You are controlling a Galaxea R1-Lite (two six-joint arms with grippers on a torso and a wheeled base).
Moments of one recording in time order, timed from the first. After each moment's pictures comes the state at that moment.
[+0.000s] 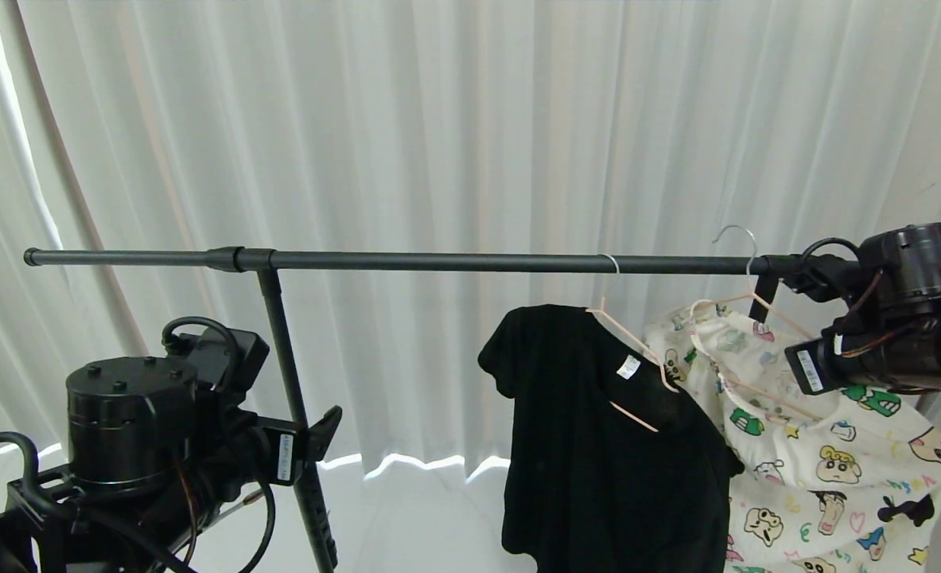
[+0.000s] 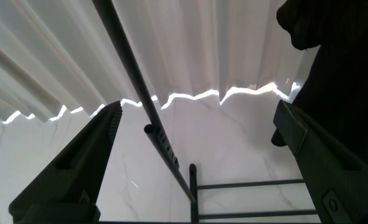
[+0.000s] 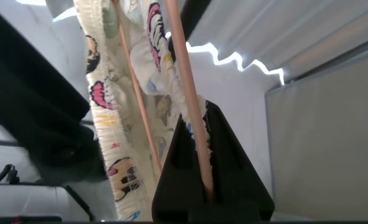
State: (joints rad) left arm -0.40 1.51 -0.36 -0.71 0.32 0.04; right arm 0.18 1.67 -0.98 -0.01 -0.18 -0.15
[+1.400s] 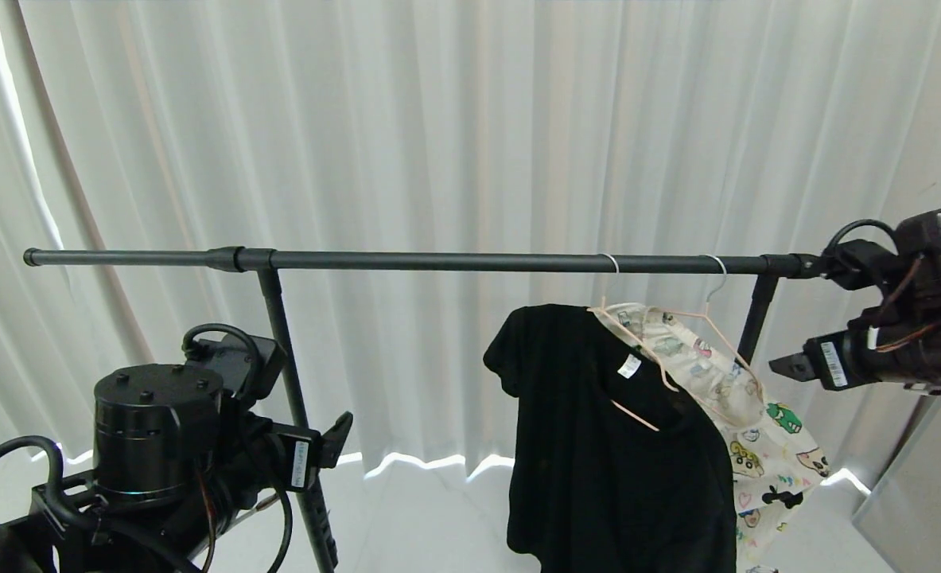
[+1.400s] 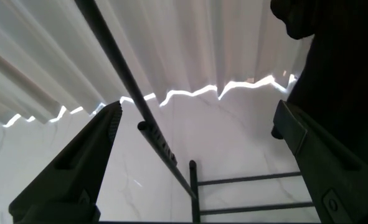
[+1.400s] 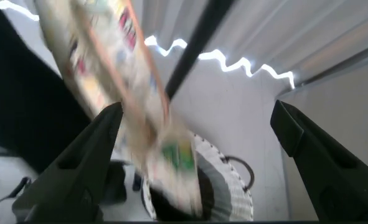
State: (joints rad) left arm -0.46 1.54 -0.36 -0.71 0.39 0.04; right arm 0.19 1.54 -1.00 0.13 -0.19 -0.09
